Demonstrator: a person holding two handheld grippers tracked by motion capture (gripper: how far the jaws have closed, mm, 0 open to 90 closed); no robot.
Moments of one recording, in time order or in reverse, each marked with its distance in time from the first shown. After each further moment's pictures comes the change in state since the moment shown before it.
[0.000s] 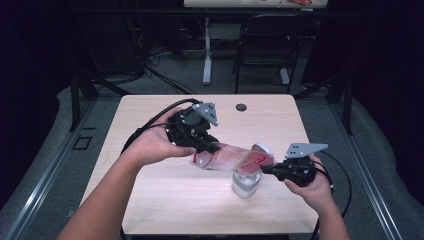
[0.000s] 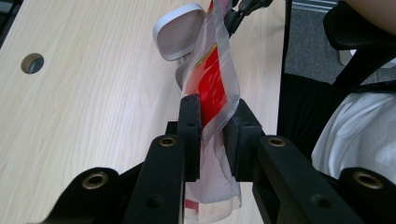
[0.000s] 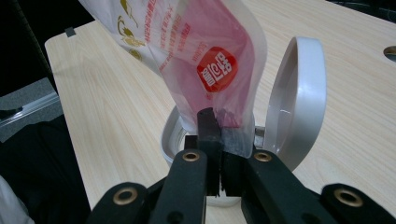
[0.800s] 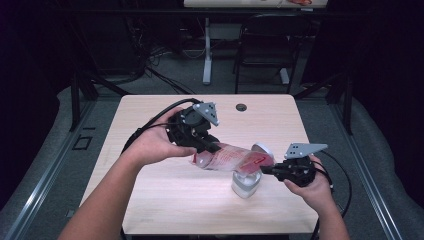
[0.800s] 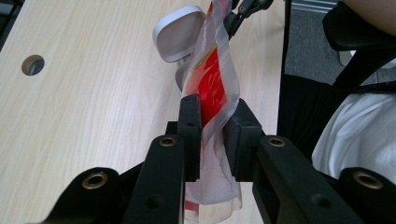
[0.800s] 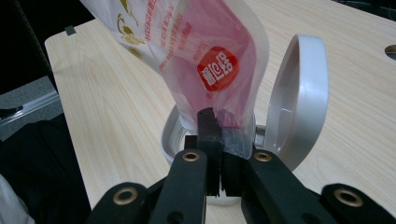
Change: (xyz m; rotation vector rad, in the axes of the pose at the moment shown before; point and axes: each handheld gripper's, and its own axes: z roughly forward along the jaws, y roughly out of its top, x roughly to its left) left arm -0.001 0.001 0.000 -0.005 0.001 -0.001; right arm 0.000 0.000 0.000 0.006 0.000 -0.001
